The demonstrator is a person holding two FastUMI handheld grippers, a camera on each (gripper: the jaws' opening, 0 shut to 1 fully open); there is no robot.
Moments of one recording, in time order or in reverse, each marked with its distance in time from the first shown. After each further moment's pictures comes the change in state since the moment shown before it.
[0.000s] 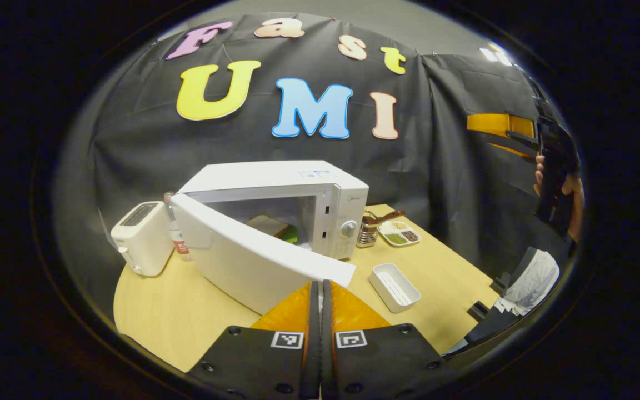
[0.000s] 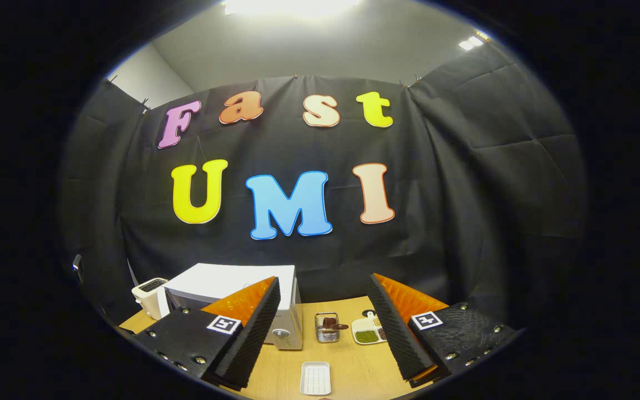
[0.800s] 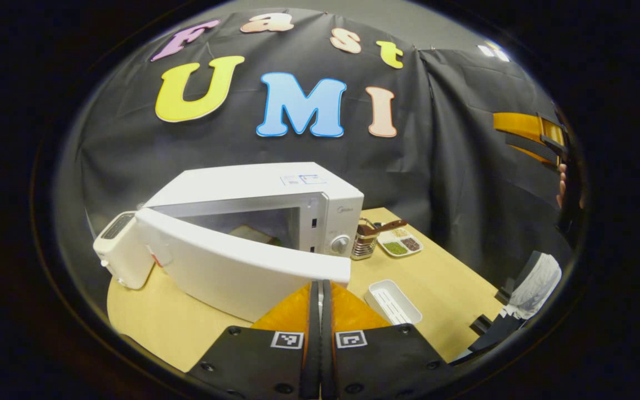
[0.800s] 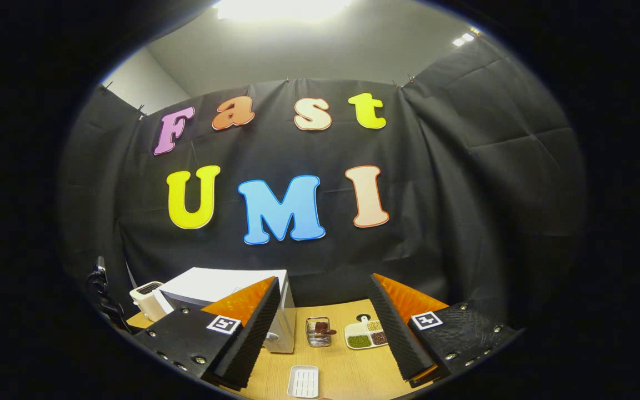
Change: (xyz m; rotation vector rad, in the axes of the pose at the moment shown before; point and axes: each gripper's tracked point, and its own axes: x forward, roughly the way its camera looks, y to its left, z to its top) left arm 0.073 -0.023 0.023 0.024 0.013 -0.009; right arm 0.009 -0.029 0.003 0.028 -0.014 0.016
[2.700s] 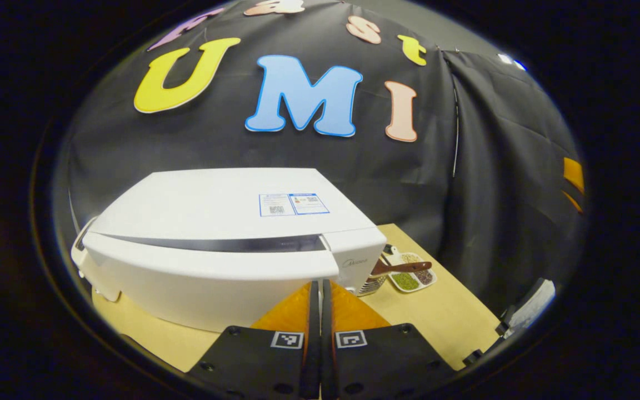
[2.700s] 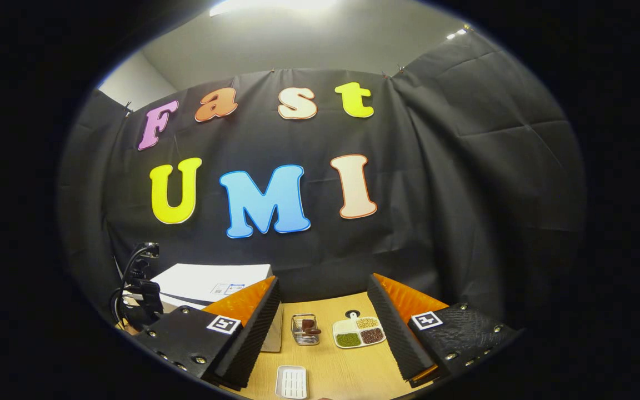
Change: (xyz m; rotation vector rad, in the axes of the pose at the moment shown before) left arm 0.145 0.000 0.061 -0.078 0.012 0.004; right arm 0.025 -0.034 -0.012 0.009 0.039 -0.055
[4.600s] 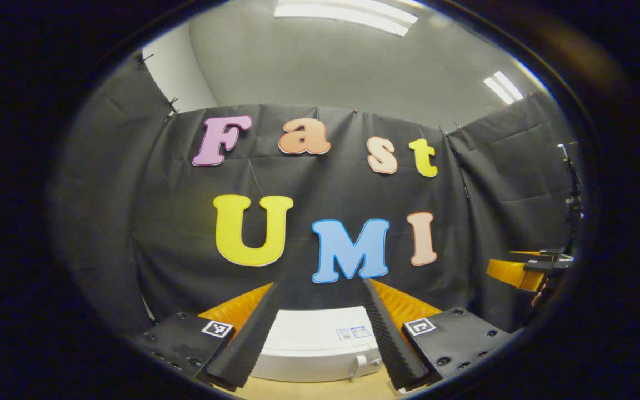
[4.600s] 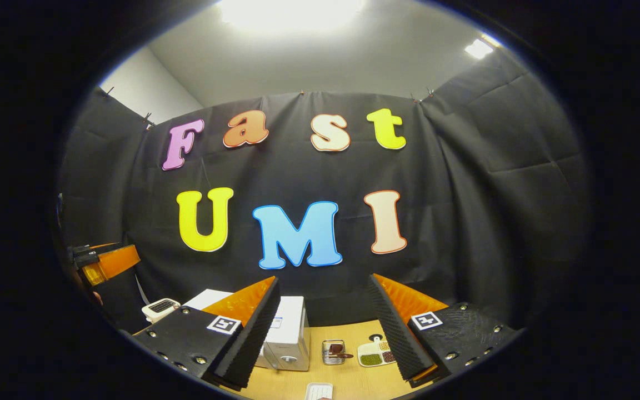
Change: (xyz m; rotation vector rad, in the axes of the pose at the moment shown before) left arm -0.335 0.034 0.246 0.109 -0.607 0.235; right arm -0.027 0.090 0.105 -0.039 -0.117 0.102
